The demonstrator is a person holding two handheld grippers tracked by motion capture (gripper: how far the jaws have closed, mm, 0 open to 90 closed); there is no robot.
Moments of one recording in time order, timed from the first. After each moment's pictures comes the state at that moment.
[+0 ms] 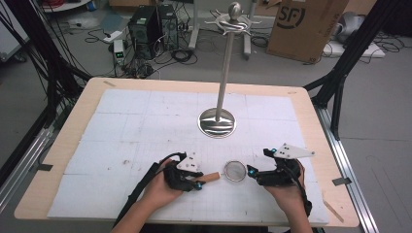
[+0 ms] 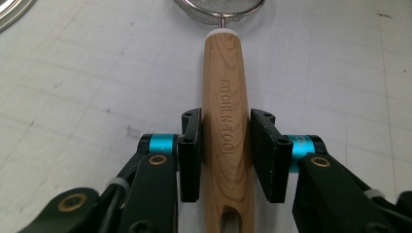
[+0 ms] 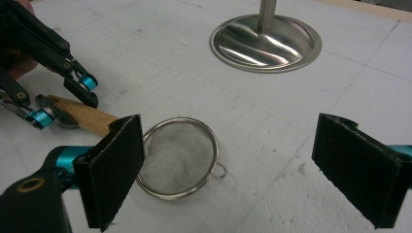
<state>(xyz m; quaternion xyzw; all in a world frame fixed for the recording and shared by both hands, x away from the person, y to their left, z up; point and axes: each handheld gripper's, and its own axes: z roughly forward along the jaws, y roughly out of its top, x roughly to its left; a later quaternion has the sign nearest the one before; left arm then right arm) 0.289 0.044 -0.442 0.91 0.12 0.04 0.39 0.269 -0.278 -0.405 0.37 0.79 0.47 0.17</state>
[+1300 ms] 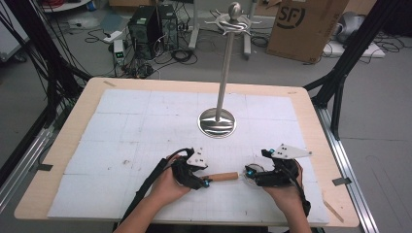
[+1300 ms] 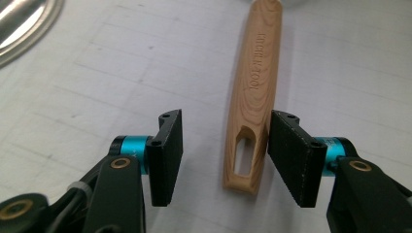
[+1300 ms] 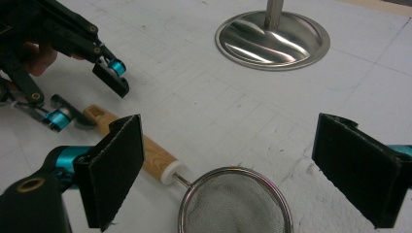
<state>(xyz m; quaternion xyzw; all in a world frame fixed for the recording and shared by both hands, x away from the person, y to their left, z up) 0.302 0.033 -0.439 0.90 0.15 0.06 0.39 0.270 -0.275 -0.407 0.36 0.79 0.46 0.16</state>
